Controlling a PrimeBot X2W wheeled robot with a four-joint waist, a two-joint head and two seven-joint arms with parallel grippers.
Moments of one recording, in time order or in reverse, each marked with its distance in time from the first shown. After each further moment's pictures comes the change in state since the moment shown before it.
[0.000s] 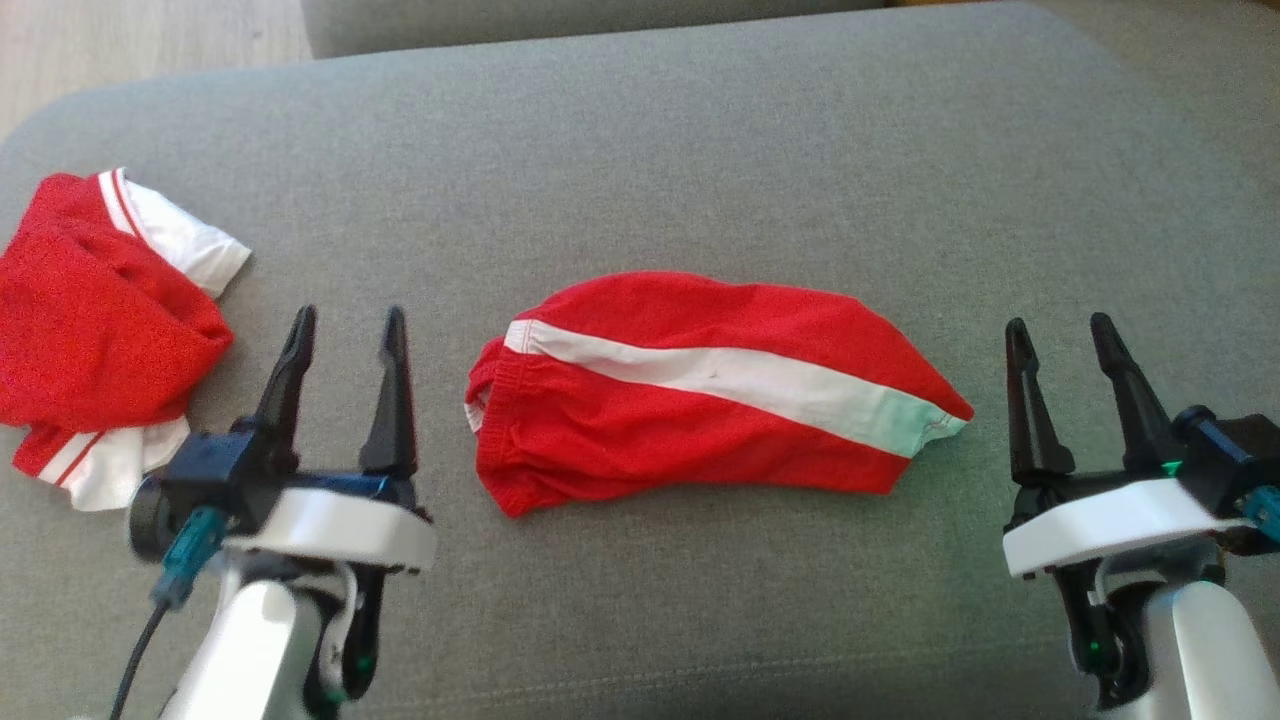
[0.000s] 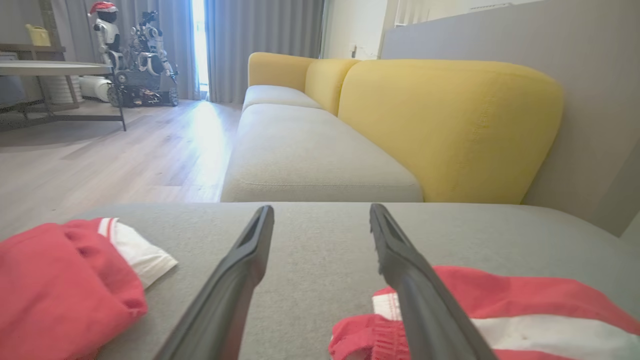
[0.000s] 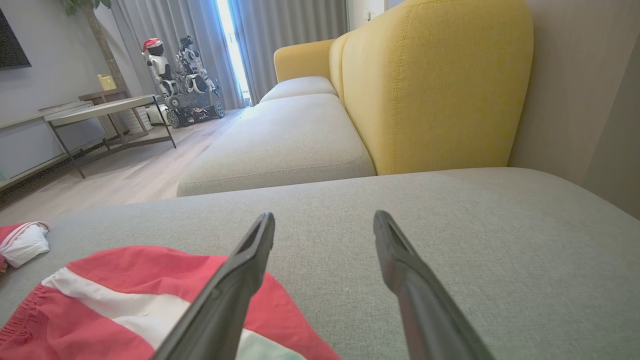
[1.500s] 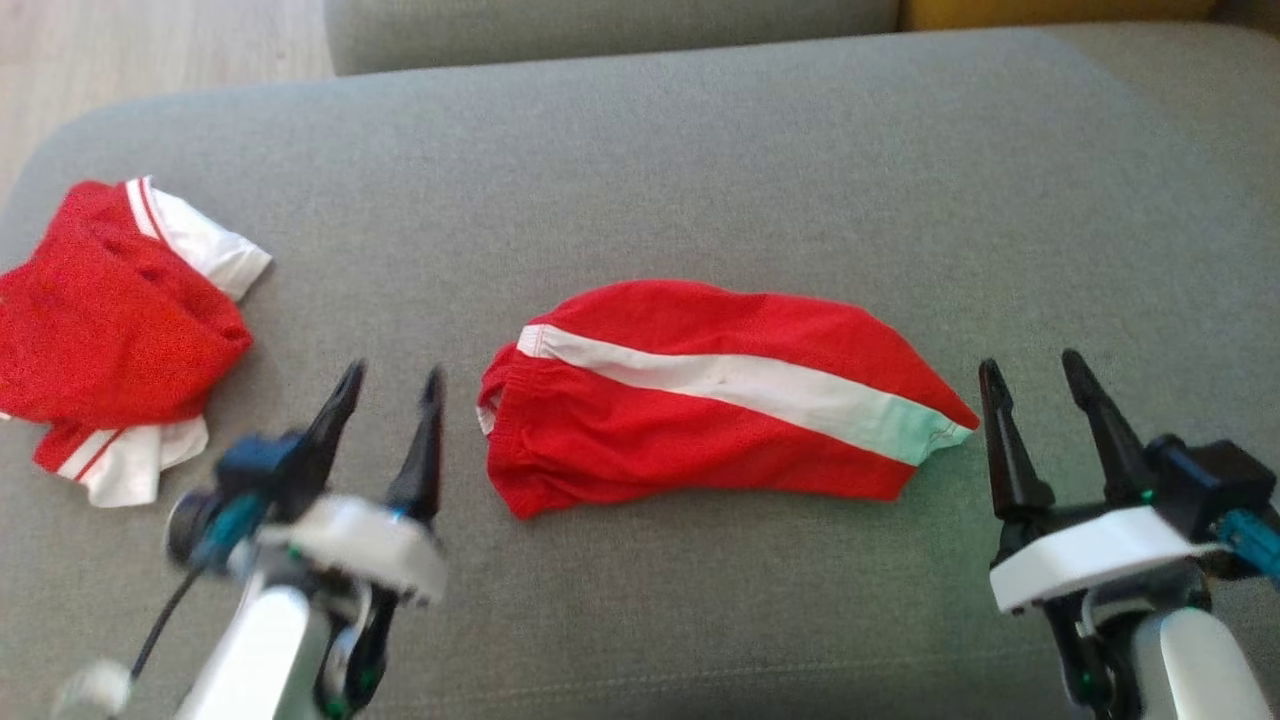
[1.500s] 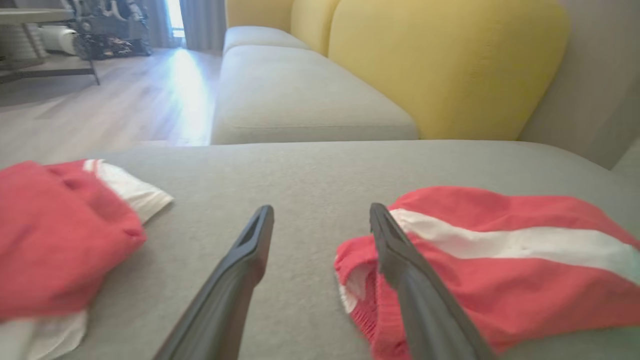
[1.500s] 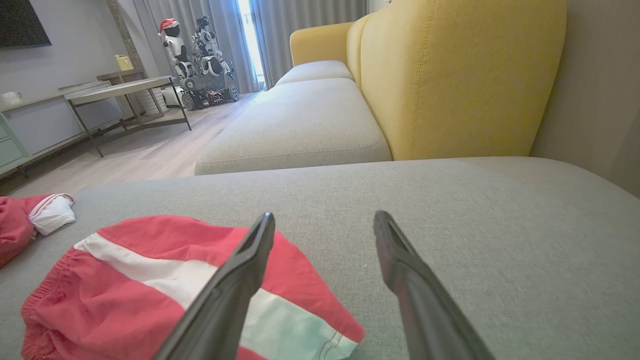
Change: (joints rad) left arm 0.017 0.017 -0.020 0.122 -0.008 -0.102 0.078; right arm 0.056 -0.022 0.043 -0.006 0.002 0.000 0.019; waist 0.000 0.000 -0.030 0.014
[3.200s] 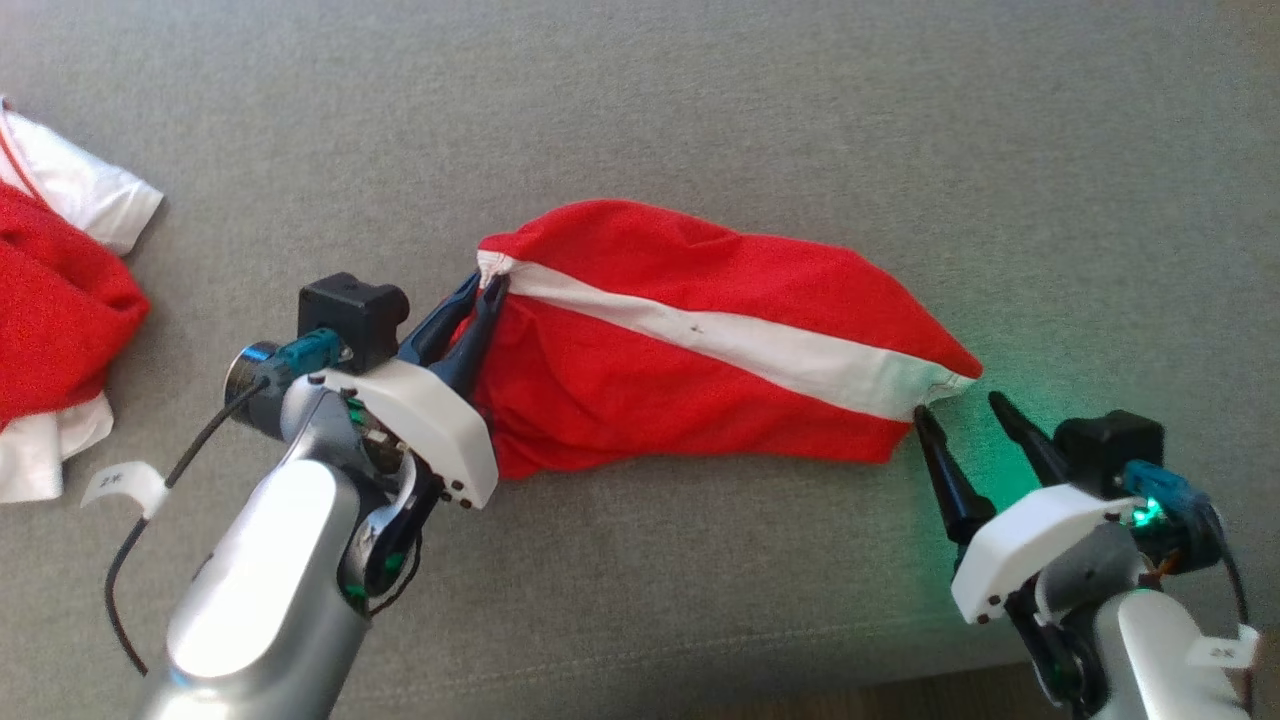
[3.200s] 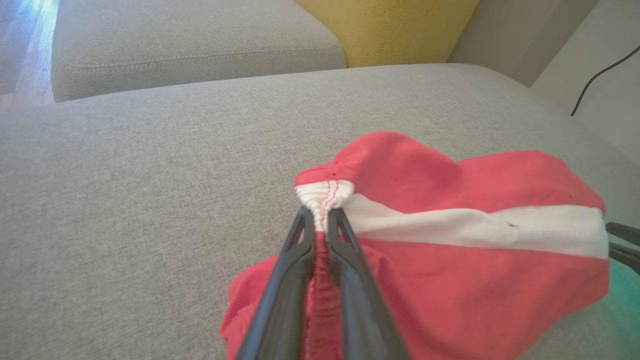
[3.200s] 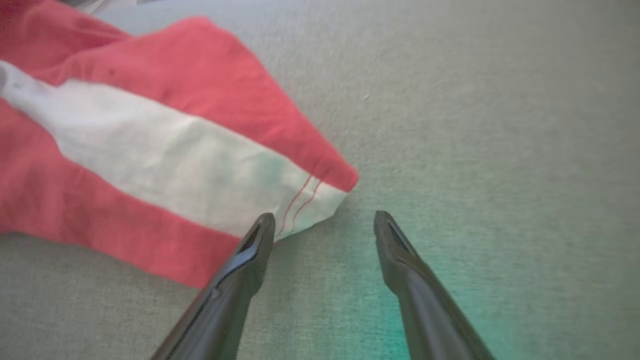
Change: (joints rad) left arm -0.270 0.002 -0.124 0.026 -0.054 -0.098 0.267; right arm -0.064 -0.035 0.076 0.117 0.002 0.000 0.220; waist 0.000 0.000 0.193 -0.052
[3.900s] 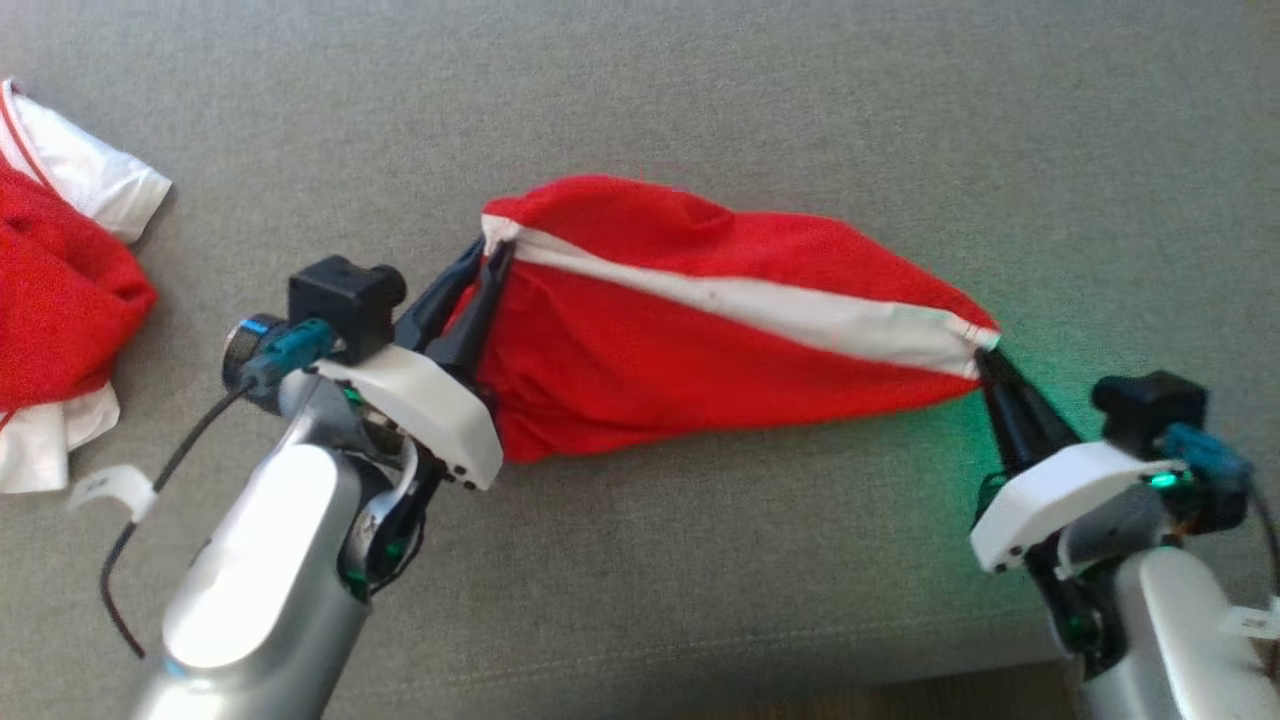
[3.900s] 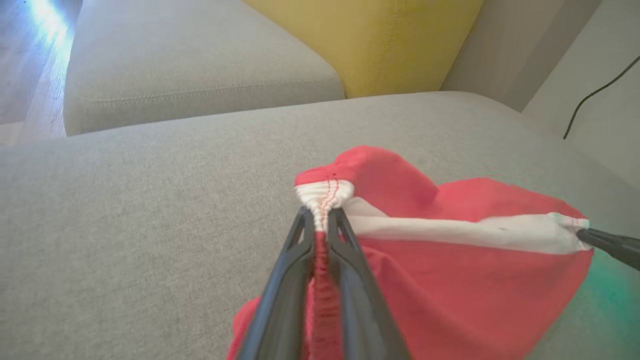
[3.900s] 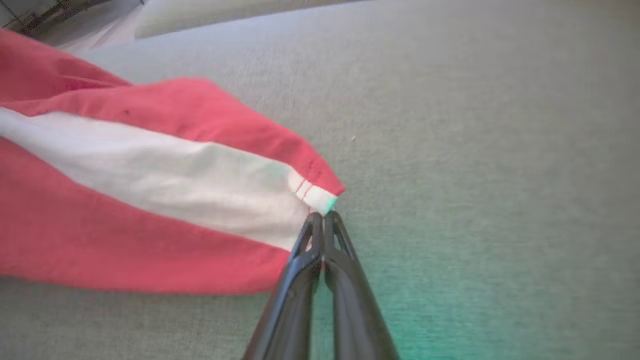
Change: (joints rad) left arm -0.023 0.003 -0.015 -0.032 0.001 0.009 -0.055; right arm -0.078 -0.001 -0.027 0.063 0.033 0.000 -0.054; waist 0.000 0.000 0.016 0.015
